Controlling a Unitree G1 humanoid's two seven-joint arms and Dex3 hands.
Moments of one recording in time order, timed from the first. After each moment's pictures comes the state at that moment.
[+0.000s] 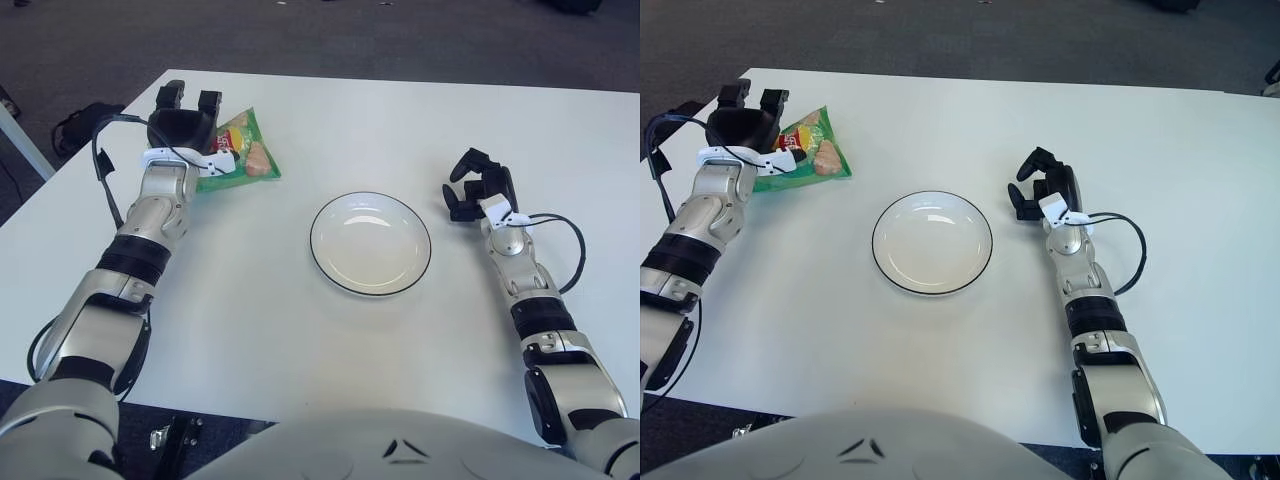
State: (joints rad) left arm -0.65 0.59 -0.33 0.56 1.00 0.16 0.14; right arm -0.37 -0.31 0.01 0.54 -0.25 -0.22 -0.21
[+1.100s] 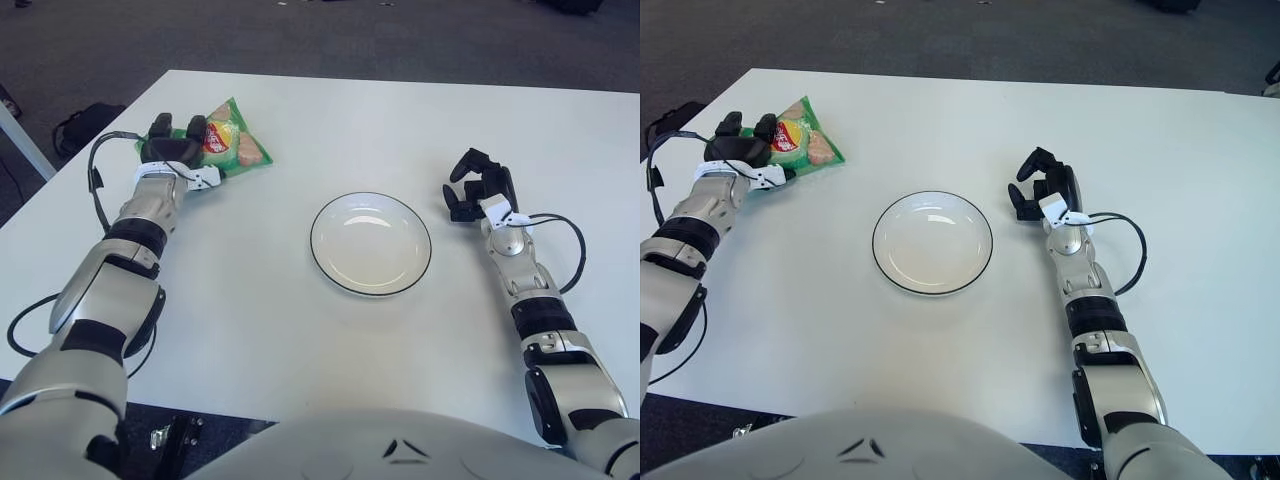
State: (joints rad) left arm -0.84 0.57 -0.44 1.13 0.84 -0.07 0.20; right arm -0.37 -0.32 0.02 0.54 -0.25 -0.22 -0.21
